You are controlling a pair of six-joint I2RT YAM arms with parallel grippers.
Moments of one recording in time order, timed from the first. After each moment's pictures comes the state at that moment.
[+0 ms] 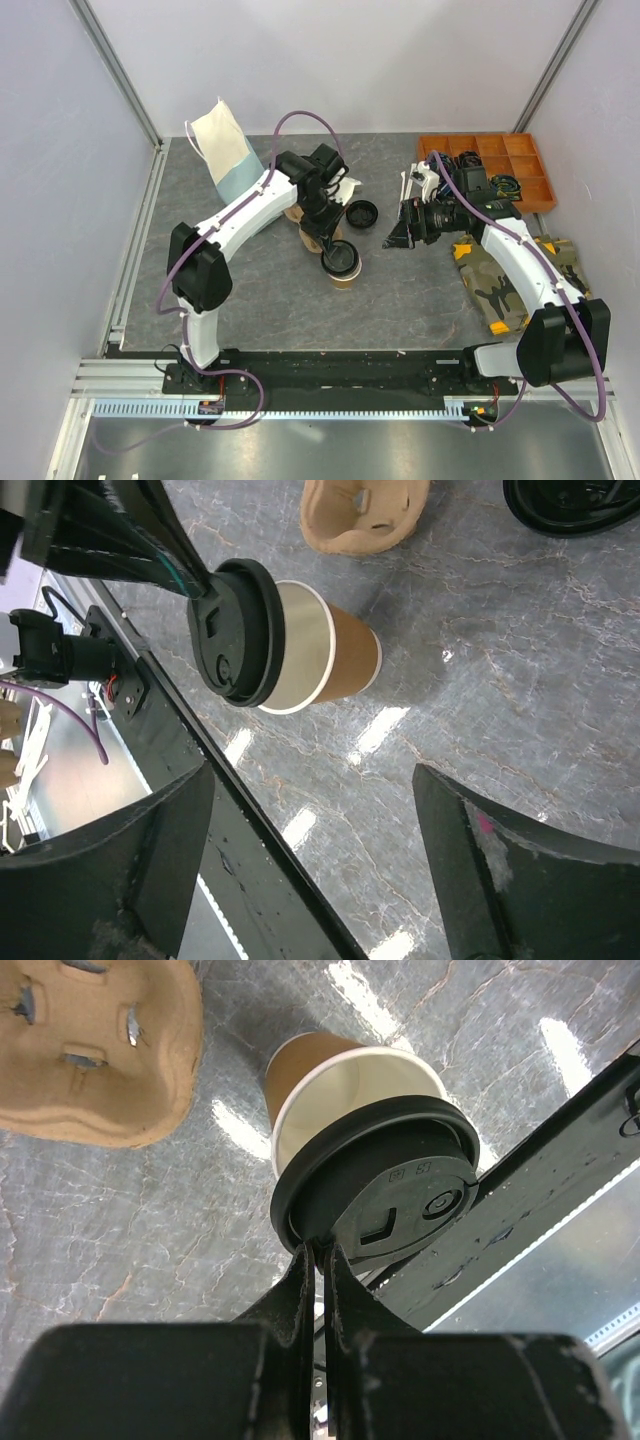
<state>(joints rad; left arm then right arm) -0.68 1.95 1.86 -1.23 0.30 -0.01 0.16 1.34 1.08 -0.65 -0.82 0.00</state>
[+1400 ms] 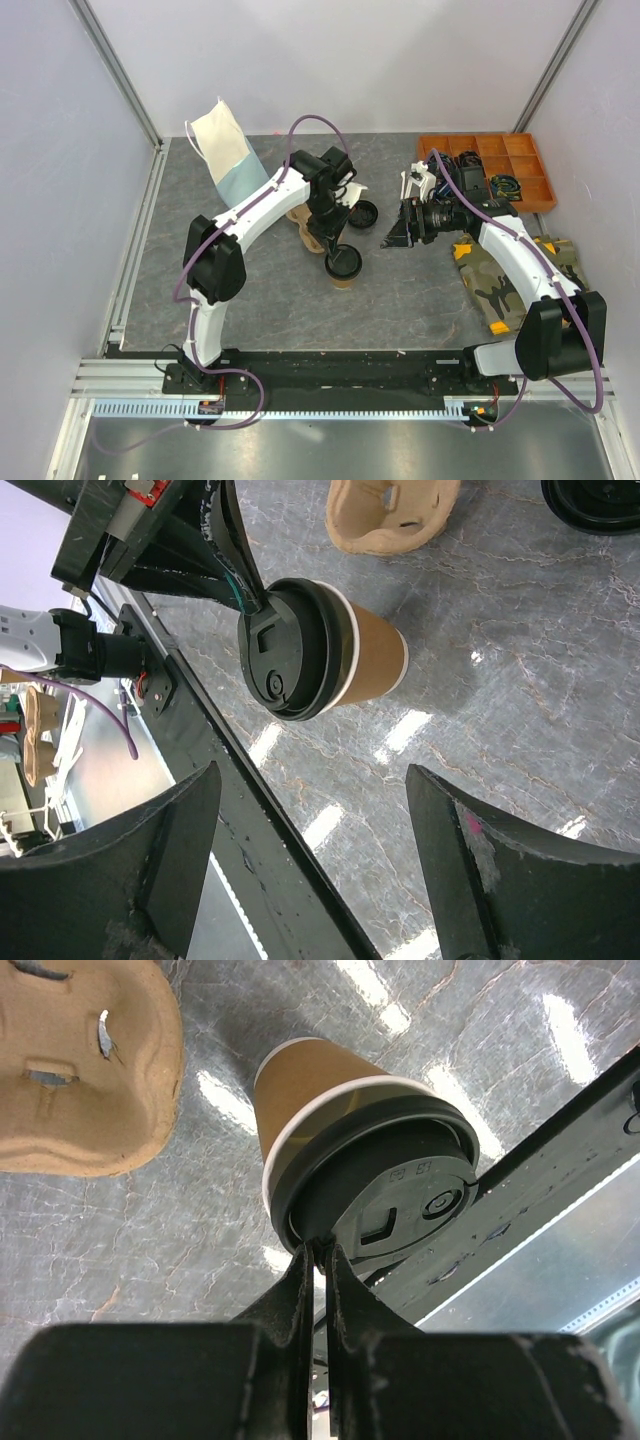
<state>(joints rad) -0.69 2.07 1.96 -1.29 0.32 -0.01 0.16 1.37 1.08 -0.64 -0.88 0.03</state>
